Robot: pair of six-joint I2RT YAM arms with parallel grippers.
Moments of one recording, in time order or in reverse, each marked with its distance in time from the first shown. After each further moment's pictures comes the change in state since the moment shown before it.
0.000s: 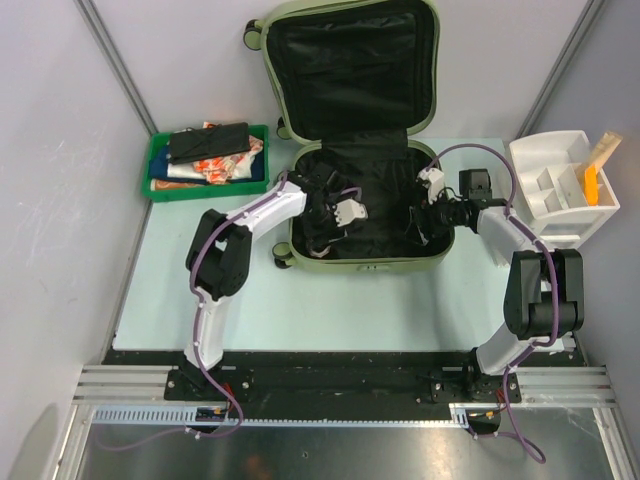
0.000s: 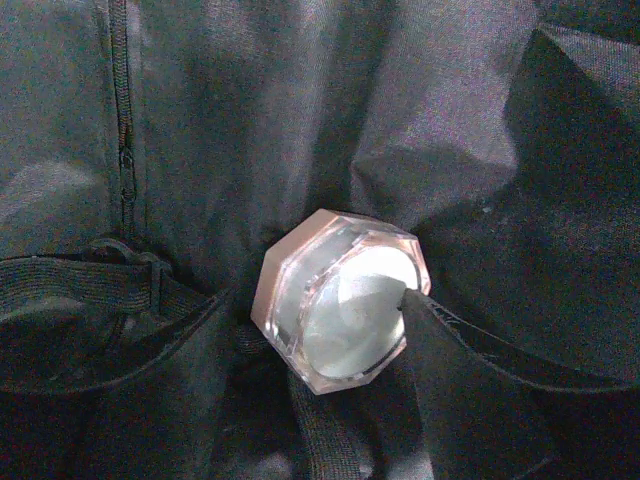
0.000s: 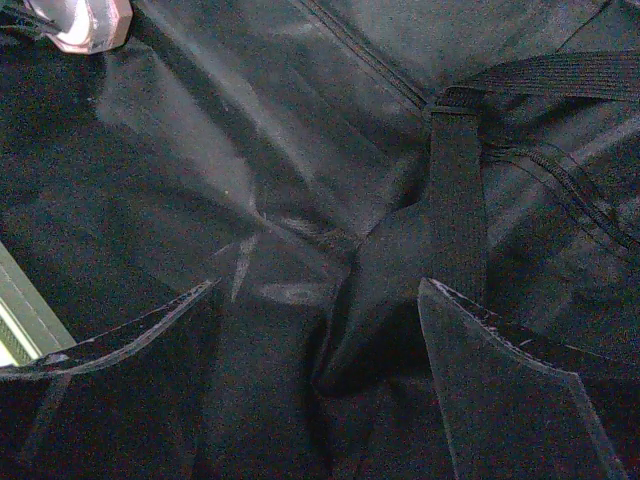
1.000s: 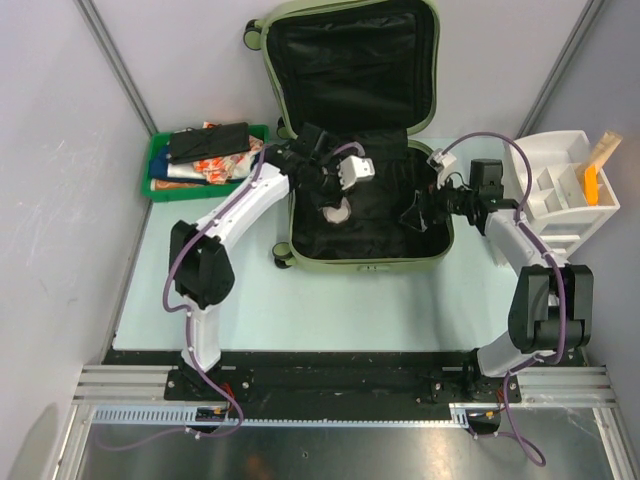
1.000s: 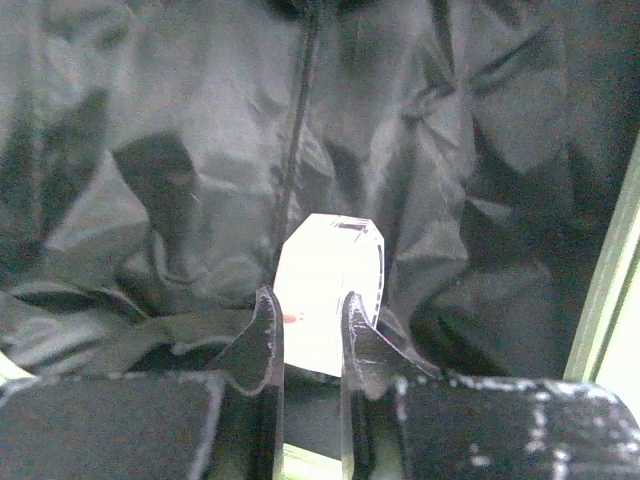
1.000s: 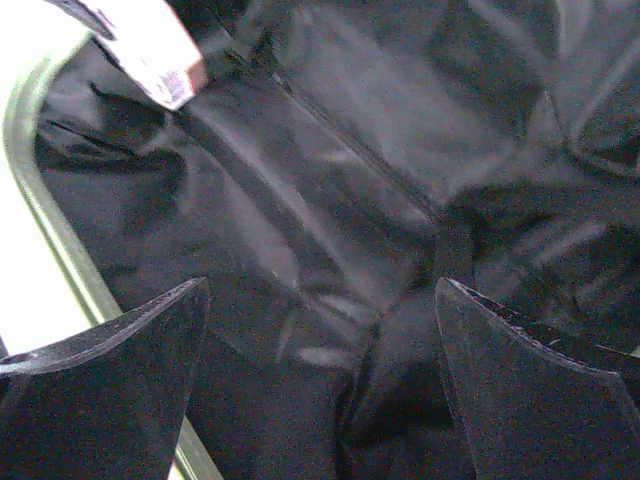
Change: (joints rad) left arm 0.024 -0.122 0.174 0.003 0.198 -0.017; right arm -0.017 -0.083 0.000 0.127 -0.113 0.154
